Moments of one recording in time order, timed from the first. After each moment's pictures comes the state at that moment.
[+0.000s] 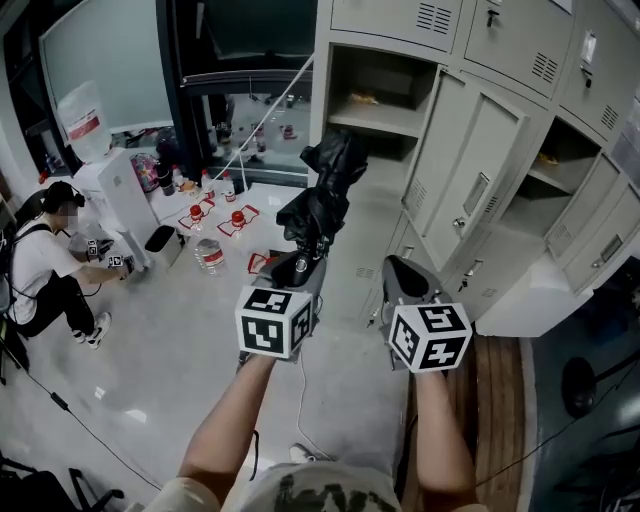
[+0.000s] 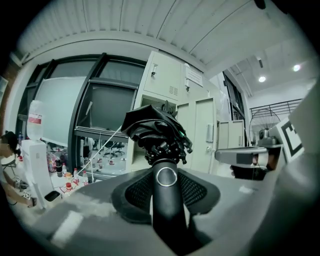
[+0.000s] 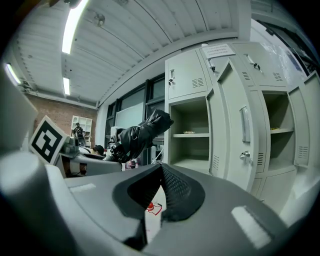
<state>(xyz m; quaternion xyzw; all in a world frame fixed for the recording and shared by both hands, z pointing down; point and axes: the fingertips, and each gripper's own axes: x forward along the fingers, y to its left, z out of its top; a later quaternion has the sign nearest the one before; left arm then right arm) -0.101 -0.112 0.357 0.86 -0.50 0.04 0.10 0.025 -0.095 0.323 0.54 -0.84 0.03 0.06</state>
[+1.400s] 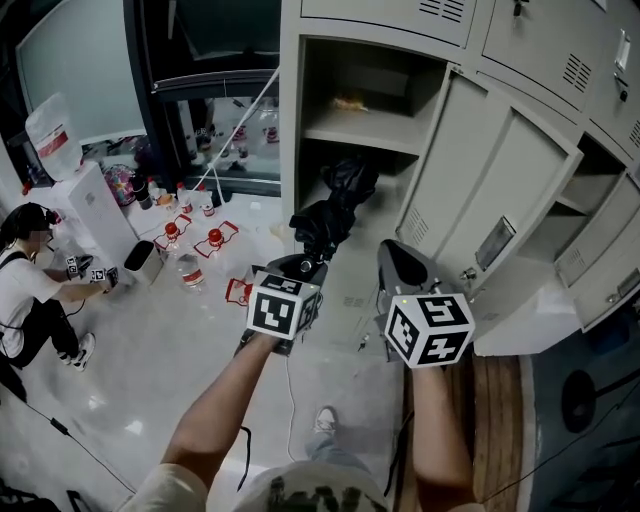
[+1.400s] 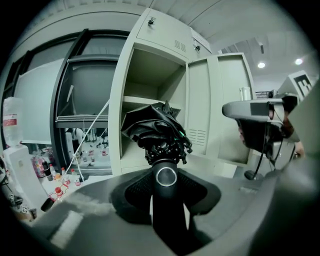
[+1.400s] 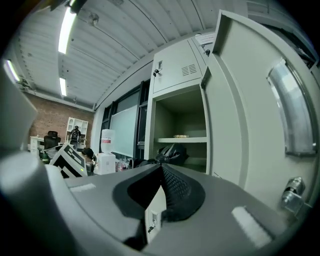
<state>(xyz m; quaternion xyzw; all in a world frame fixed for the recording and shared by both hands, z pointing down) -0.050 -0.288 0.431 0.87 -0.46 0.15 0.13 0.049 -0.249 0.313 0.54 -0.84 0.02 0.03</state>
